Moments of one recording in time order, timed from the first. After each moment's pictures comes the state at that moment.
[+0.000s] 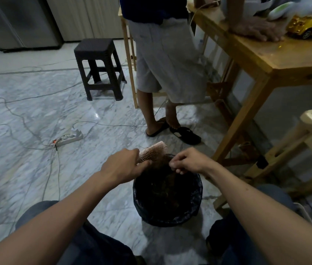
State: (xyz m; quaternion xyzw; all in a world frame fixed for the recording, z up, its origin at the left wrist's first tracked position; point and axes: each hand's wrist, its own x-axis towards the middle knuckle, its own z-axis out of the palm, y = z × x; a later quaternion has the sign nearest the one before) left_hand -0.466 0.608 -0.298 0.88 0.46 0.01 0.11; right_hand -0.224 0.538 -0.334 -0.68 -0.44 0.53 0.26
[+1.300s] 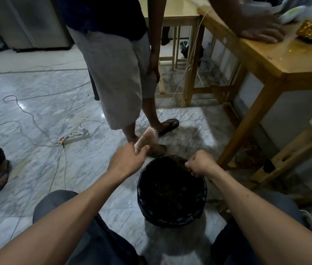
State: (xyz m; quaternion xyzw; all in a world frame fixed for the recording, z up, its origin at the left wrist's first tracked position) left_hand -0.465 0.607 -0.296 0.76 0.60 0.13 0.23; right_hand -0.233 0.537 -0.320 -0.83 -0.37 0.40 0.12
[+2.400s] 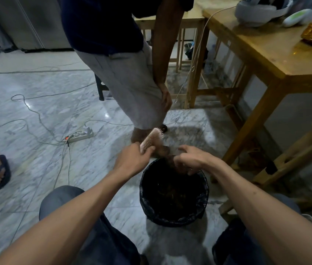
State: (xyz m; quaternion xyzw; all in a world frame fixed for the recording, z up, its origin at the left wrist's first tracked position) left_hand -0.461 0.605 -0.300 0.76 0.59 0.13 0.23; right_hand -0.258 0.539 -0.278 -0.73 -0.46 0.47 0.17
